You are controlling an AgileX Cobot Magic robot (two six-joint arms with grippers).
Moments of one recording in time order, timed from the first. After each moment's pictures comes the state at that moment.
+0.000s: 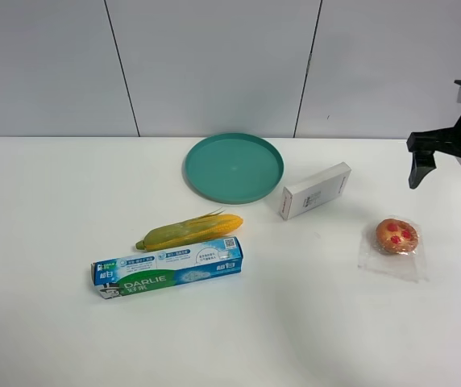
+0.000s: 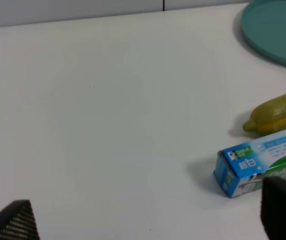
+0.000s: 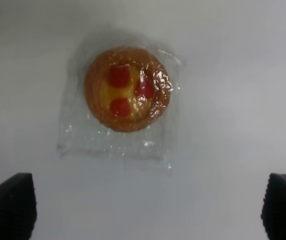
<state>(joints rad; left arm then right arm) 0.03 -0.01 -0.51 -0.06 1.05 0.06 -0.05 1.65 -1.28 -0.06 1.17 0.11</state>
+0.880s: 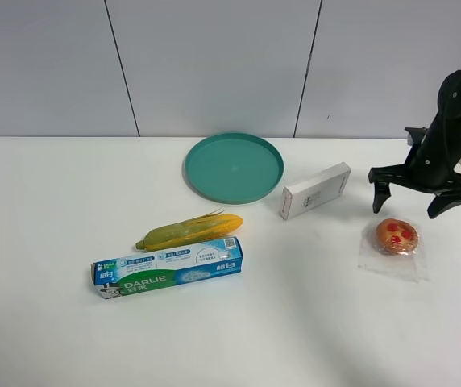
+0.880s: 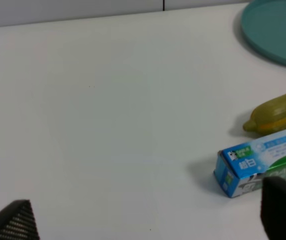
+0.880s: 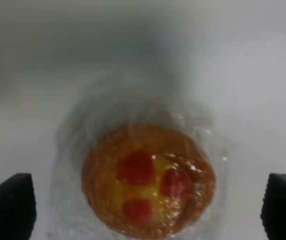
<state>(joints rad) 0.03 -0.01 -0.51 -0.06 1.05 0.06 -0.04 1.95 -1.28 0.00 0.95 0.08</state>
